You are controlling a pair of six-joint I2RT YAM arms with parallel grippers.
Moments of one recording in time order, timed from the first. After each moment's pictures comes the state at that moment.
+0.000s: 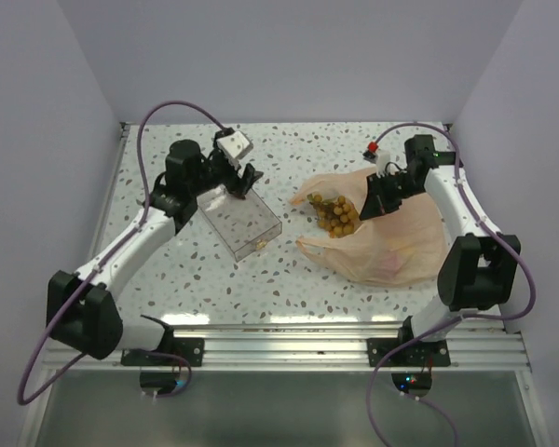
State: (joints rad) left arm -0.44 1.30 1.04 0.14 0.46 0.26; right arm 0.02 1.62 1.41 -1.09 -0.70 -0.39
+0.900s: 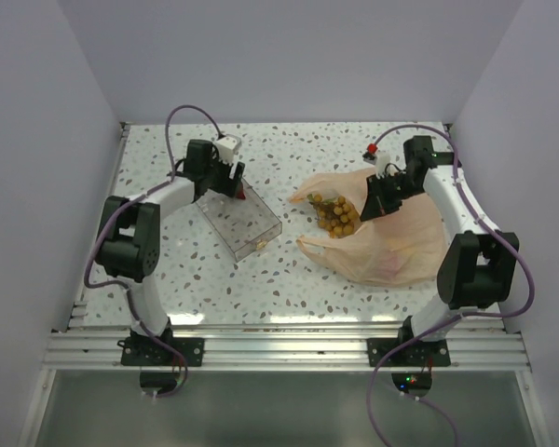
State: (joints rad) left arm -0.21 1.87 1.23 -0.05 0.21 0.18; right arm 0.02 1.64 1.40 -1.07 -0.67 -0.39
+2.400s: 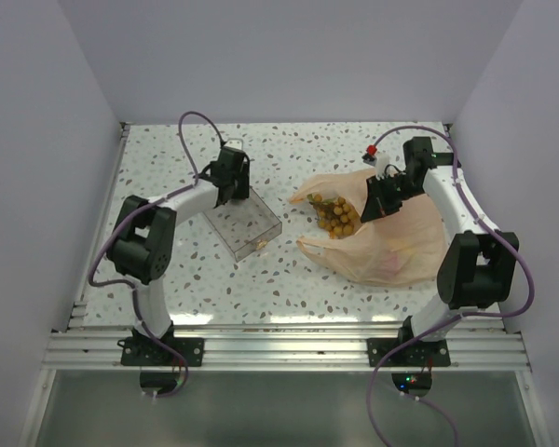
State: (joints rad) left arm -0.39 1.90 1.28 -0.17 -0.30 -0.28; right arm 0.02 1.64 1.39 -1.08 -0.66 -0.40
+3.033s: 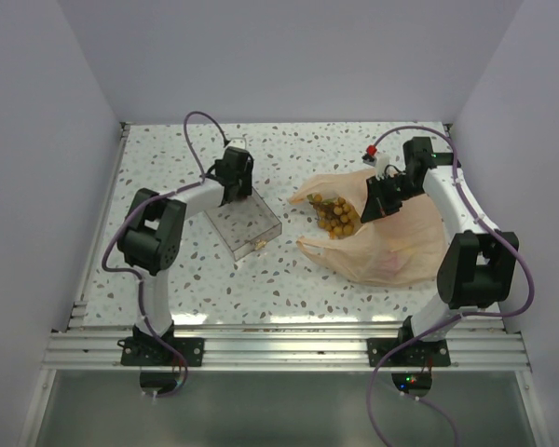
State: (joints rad) left arm -0.39 2.01 1.32 -0.09 -0.33 -0.28; right arm 0.02 1.64 1.39 -1.08 -0.66 -0.41
